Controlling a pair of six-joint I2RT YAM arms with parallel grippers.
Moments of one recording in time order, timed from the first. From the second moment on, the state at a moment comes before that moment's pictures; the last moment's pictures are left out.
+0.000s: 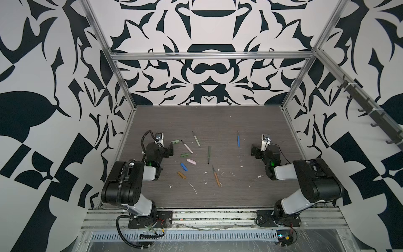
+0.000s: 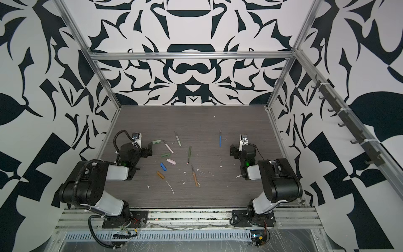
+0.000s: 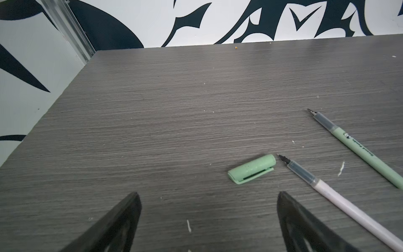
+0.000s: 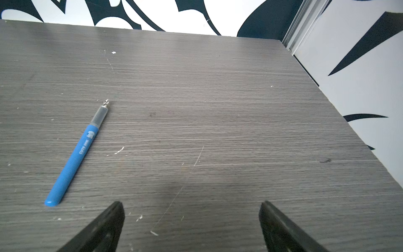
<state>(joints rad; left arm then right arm) -0.07 1.56 0.35 0.84 0.02 0.03 0.08 1.57 0.34 0.80 0.12 0.00</state>
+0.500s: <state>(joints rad) -0.07 1.56 0.35 0.83 0.02 0.03 0.08 1.57 0.34 0.80 0.12 0.00</state>
